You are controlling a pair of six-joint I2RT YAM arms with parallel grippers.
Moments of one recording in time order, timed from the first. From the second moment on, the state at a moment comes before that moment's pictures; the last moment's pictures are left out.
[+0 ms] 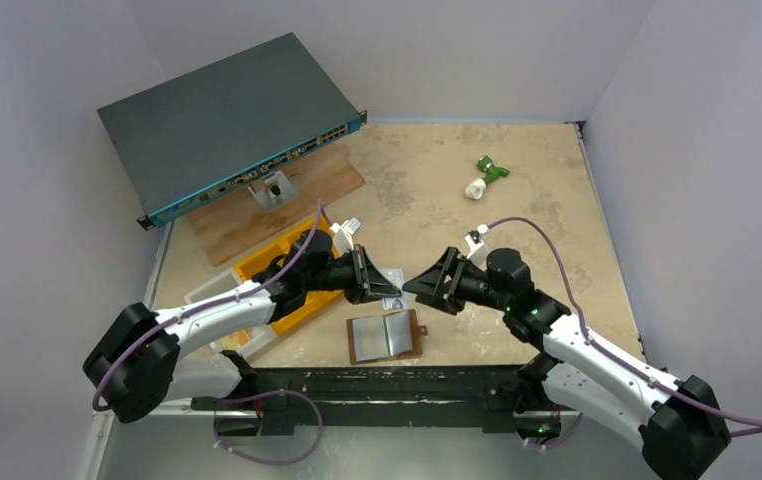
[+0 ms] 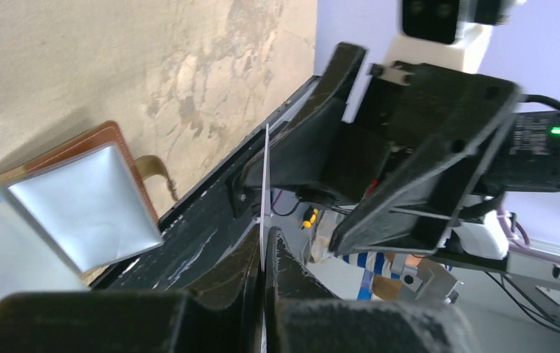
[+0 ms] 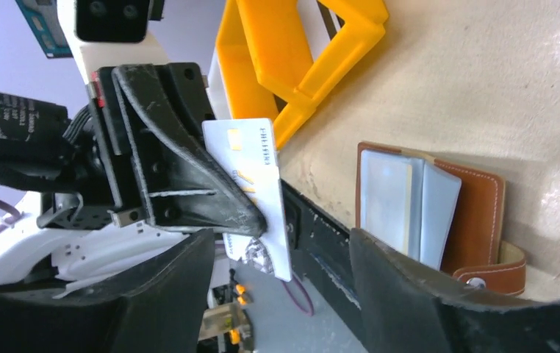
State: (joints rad) left arm -0.74 1.24 0.57 0.26 0.54 -1.24; right arm 0.63 0.84 0.39 0.07 -0.41 1.22
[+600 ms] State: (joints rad) left arm -0.73 1.24 1.00 -0.73 -0.16 -0.92; right arm 0.63 0.83 0.60 -0.29 -0.17 0.95
